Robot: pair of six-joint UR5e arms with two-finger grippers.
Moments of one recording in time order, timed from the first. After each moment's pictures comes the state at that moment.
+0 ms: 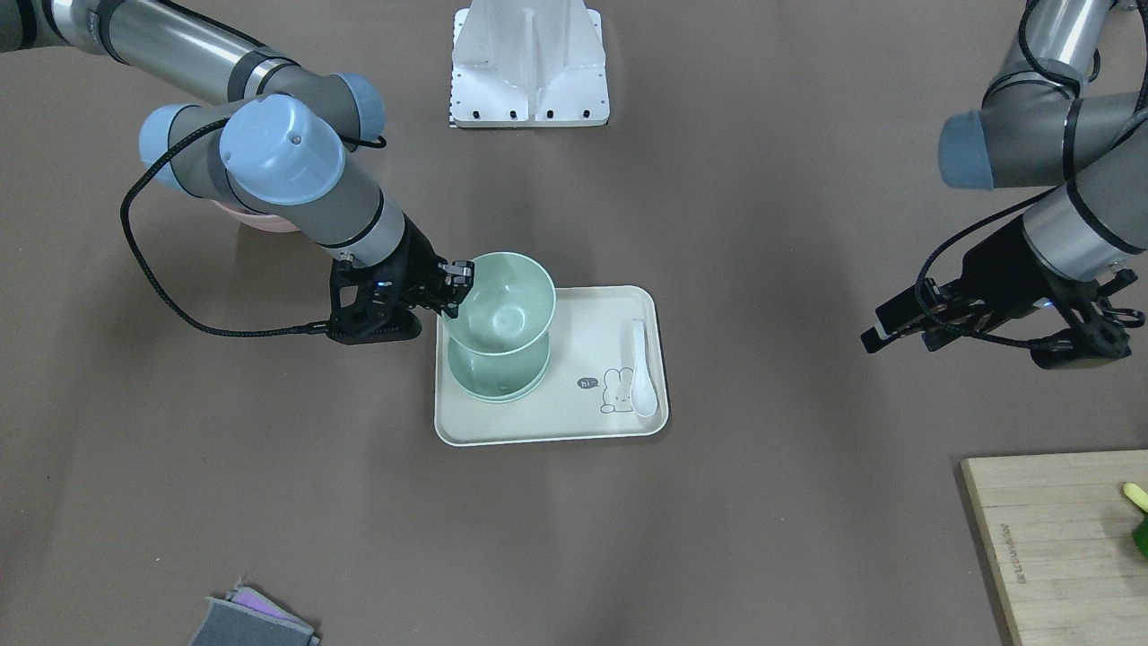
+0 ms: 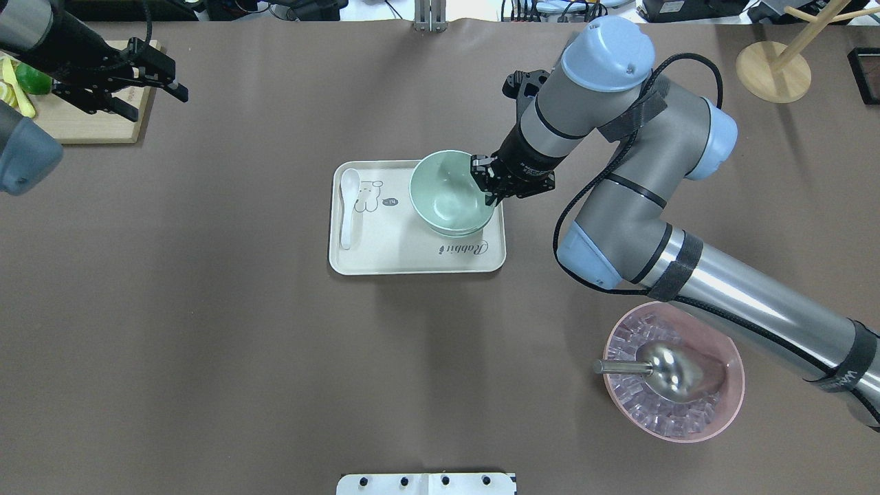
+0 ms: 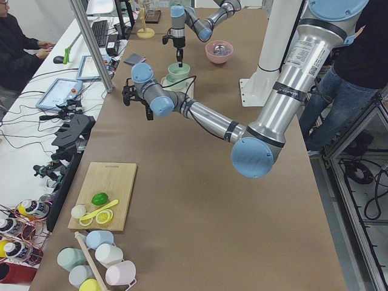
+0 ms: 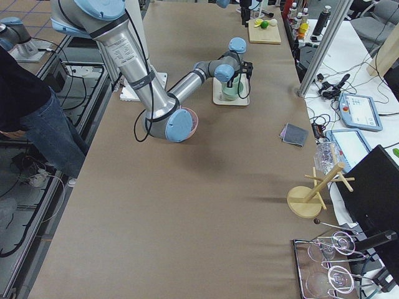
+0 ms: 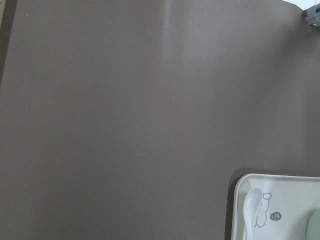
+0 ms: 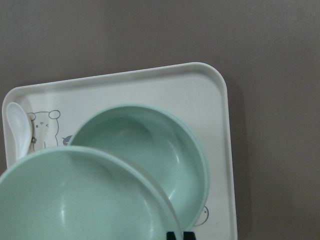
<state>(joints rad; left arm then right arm) -1.14 -1.99 -1.58 -1.99 -2.44 -1.04 0.74 -0.90 1.55 -1.32 2.20 1.20</state>
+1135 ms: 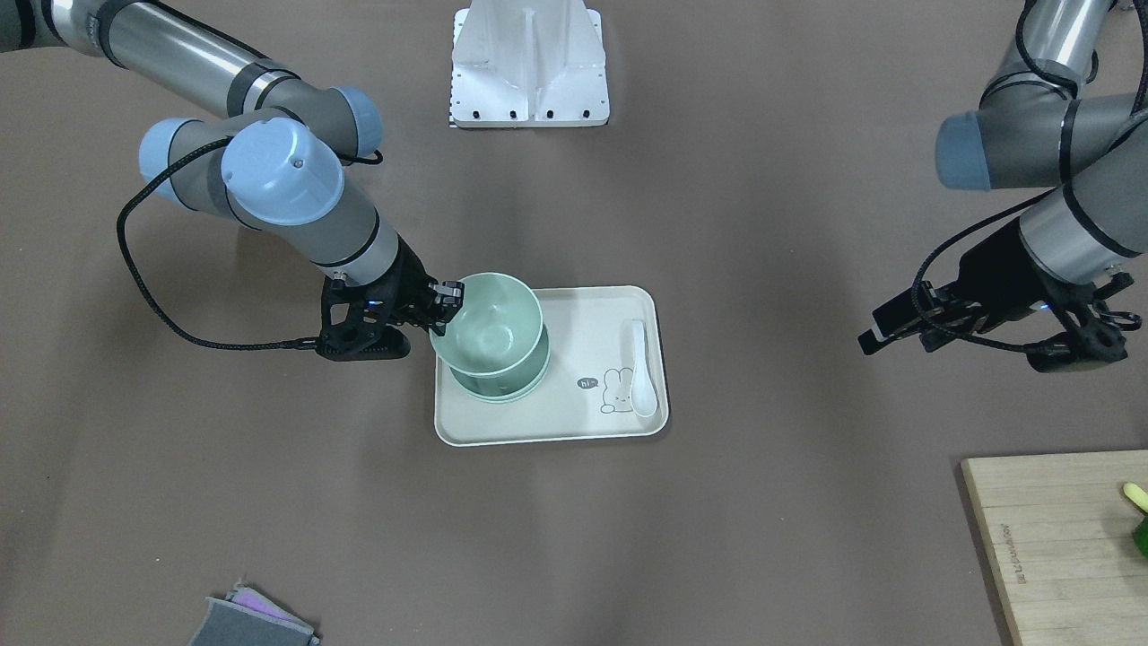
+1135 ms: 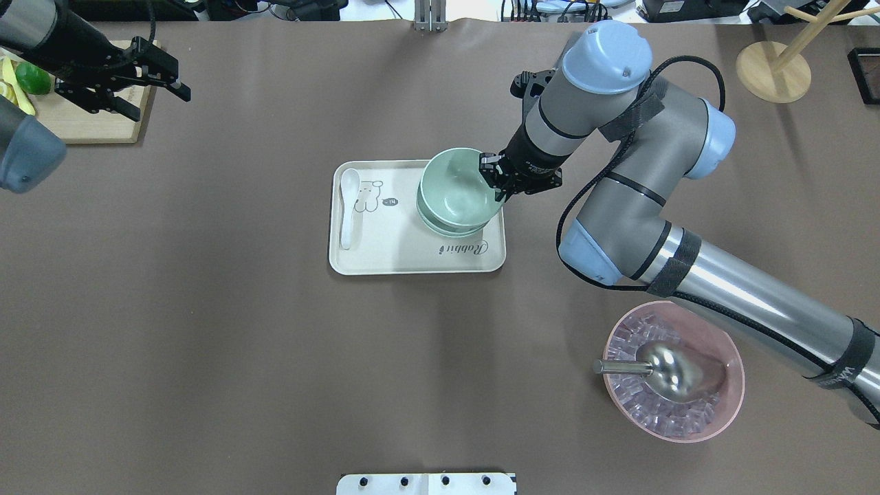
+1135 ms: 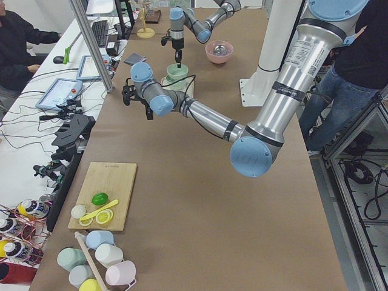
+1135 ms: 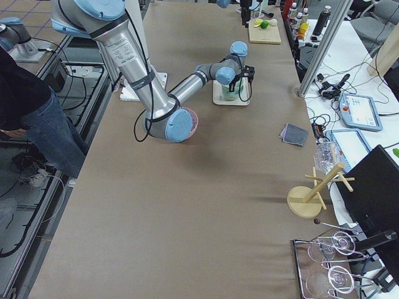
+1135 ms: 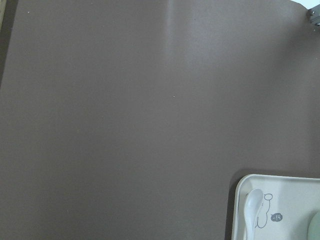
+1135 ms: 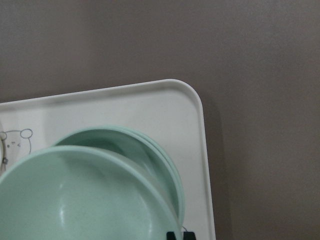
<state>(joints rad) -1.14 -2.00 -1.58 -1.97 -2.44 -1.04 0.75 -0.90 1.51 -1.32 2.17 1.20</state>
